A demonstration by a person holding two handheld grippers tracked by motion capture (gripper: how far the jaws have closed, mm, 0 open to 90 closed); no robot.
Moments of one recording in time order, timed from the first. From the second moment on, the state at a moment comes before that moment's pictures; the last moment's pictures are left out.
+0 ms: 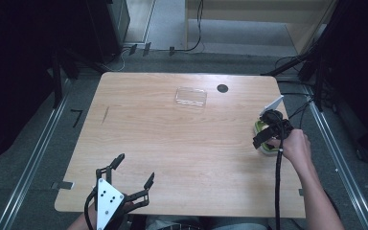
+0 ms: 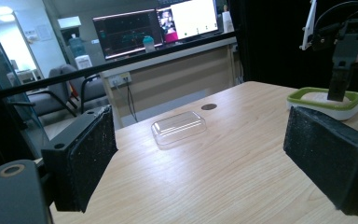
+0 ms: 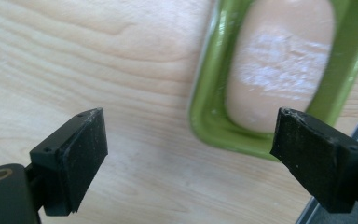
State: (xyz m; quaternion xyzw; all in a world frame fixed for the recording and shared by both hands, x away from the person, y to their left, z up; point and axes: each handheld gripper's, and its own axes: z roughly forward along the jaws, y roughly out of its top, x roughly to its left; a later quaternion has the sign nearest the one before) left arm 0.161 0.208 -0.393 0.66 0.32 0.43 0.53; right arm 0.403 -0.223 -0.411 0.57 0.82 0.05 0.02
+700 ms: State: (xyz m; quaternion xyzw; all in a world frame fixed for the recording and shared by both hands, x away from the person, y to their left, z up) left arm 0.163 0.206 -0.393 0.66 0.32 0.43 0.53; right arm 0.335 -0.187 -0.429 0.50 0.87 0.05 0.00
